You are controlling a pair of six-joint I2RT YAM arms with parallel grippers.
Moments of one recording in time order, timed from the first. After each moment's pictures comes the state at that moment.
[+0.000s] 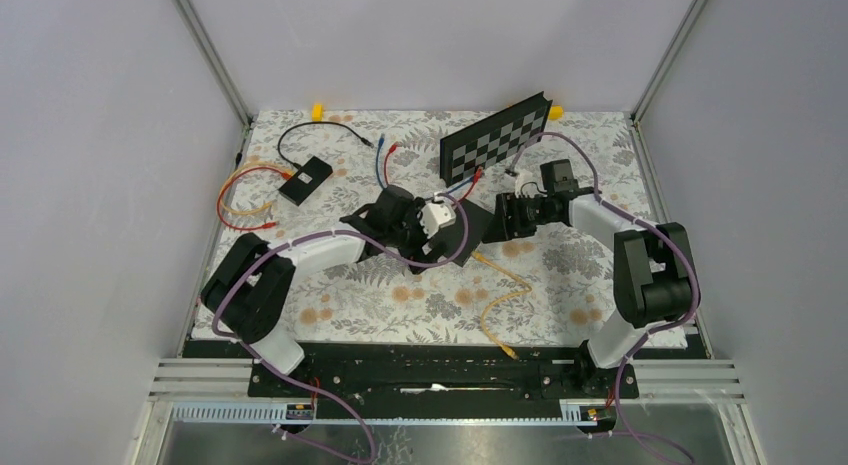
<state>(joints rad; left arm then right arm) -0.64 1.60 0.92 -0.10 0.36 0.38 0.17 1.67 1.00 -0.38 -0.80 0.01</state>
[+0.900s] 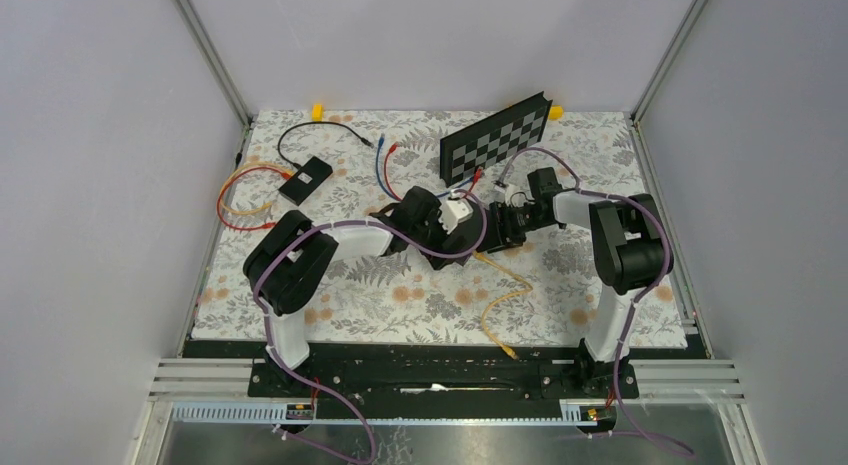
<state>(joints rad) -0.70 1.87 1.03 0.03 0.29 0.25 0.20 1.90 1.03 -0.36 -0.87 0.03</state>
